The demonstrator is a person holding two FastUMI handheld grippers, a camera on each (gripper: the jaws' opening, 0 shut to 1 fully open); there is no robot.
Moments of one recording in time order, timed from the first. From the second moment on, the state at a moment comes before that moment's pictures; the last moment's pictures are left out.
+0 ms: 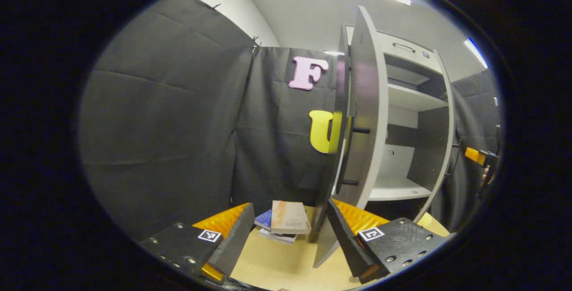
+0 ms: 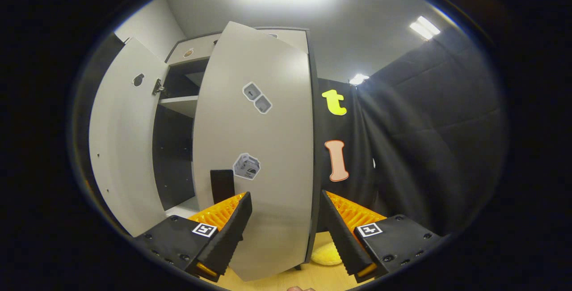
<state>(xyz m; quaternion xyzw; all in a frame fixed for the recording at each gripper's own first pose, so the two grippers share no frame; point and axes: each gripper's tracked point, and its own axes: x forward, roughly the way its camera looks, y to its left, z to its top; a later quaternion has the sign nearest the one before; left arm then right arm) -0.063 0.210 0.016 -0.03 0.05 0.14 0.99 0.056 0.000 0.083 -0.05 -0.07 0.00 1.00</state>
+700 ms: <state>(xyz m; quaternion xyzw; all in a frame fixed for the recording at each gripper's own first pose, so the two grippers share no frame) -0.005 0.252 0.034 -0.02 0.03 0.11 0.99 0.022 0.005 0.002 -0.02 0.02 -0.01 1.00</state>
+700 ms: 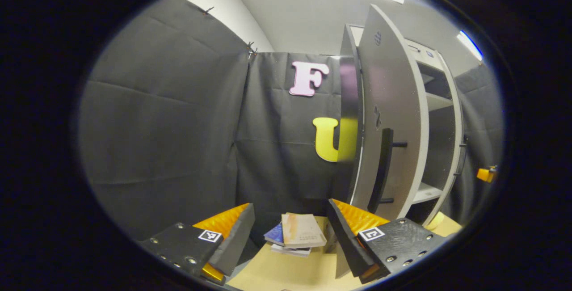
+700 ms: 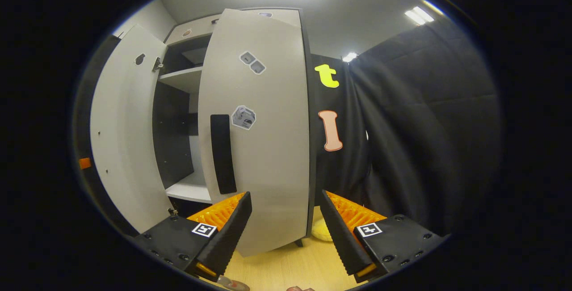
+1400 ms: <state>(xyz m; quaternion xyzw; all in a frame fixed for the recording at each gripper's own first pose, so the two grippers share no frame) 0.061 0.206 0.072 -0.02 0.01 0.01 1.00 -0.003 -0.007 -0.052 0.02 0.07 -0.03 1.00</state>
